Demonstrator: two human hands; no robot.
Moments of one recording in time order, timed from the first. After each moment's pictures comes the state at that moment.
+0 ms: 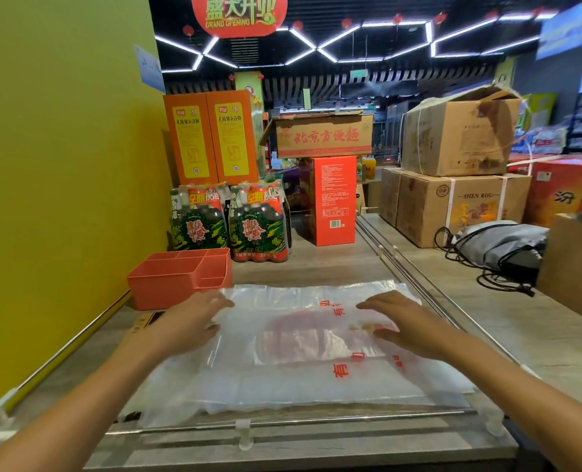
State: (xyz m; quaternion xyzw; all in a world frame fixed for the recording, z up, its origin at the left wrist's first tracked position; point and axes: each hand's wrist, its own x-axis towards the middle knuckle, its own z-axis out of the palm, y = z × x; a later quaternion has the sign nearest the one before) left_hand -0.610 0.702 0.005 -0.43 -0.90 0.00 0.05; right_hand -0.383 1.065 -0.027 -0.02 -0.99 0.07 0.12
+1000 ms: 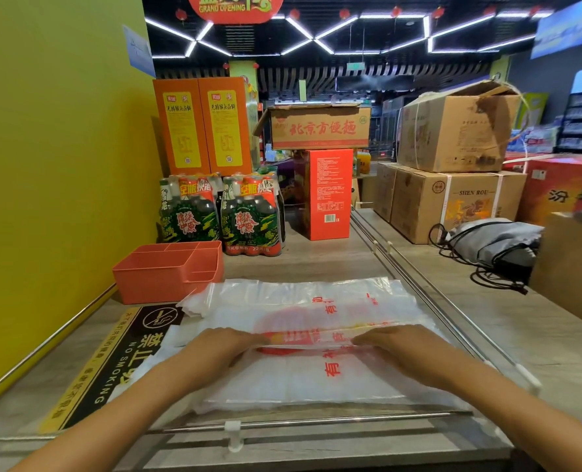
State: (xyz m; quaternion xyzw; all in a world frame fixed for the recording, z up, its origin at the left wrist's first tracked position) left_hand -0.573 0.733 -0.048 -0.57 -0.82 -0.06 0.05; right_hand -0.363 1.044 -0.048 0.01 -1.00 0.02 0.09
